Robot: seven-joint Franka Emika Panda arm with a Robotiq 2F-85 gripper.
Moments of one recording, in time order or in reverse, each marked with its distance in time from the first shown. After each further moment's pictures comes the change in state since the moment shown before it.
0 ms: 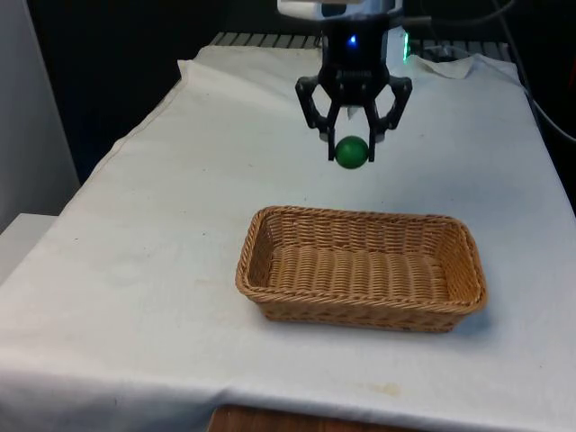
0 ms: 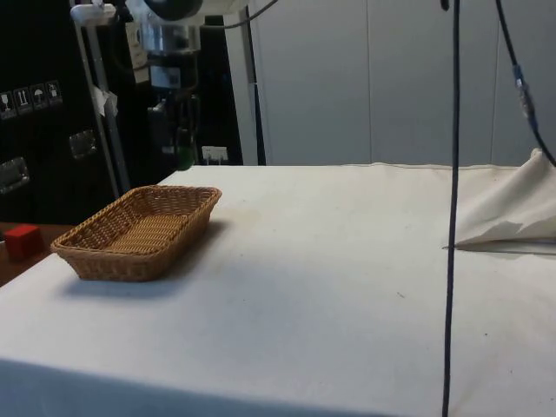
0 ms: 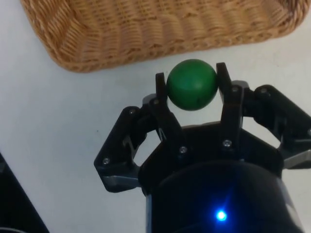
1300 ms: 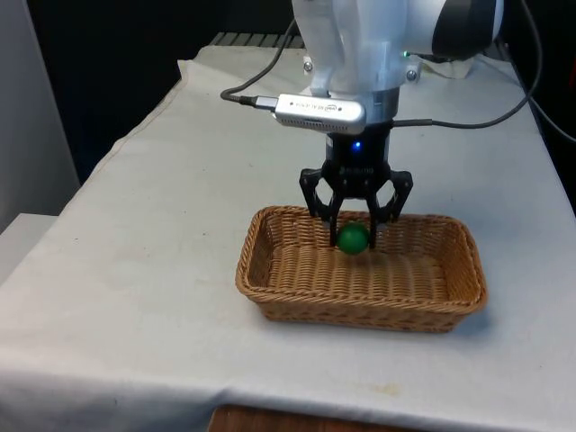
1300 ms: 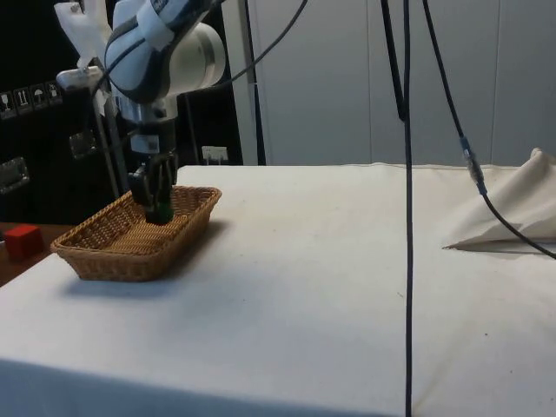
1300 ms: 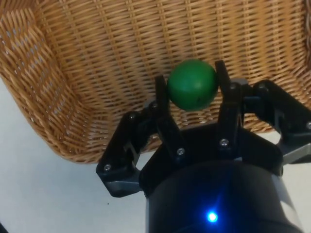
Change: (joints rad) arm -0.018 0.328 0.002 0.240 0.166 0.055 -0.096
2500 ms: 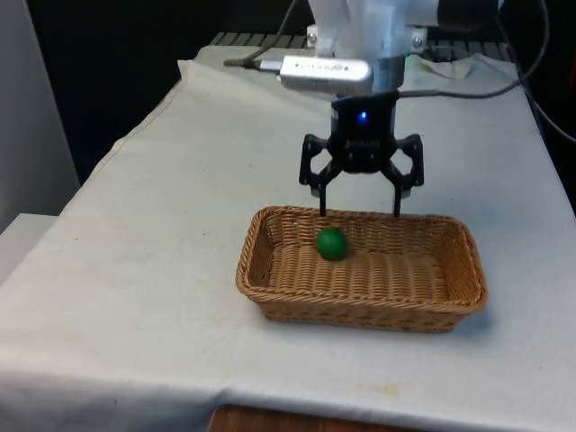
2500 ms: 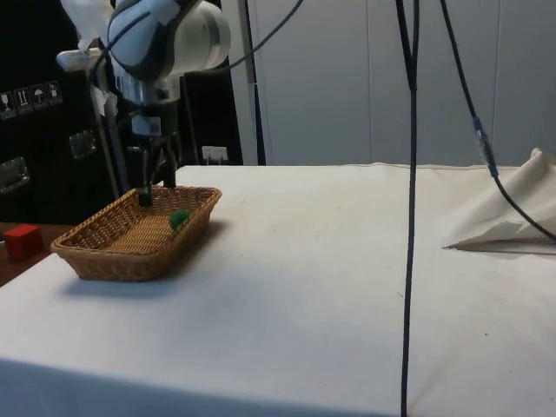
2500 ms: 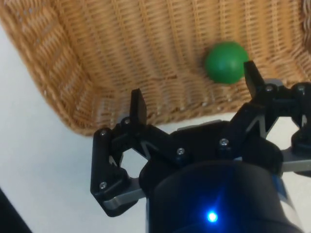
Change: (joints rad) arm 0.020 -0.092 -0.004 -0.072 -0.020 0.001 -0.001
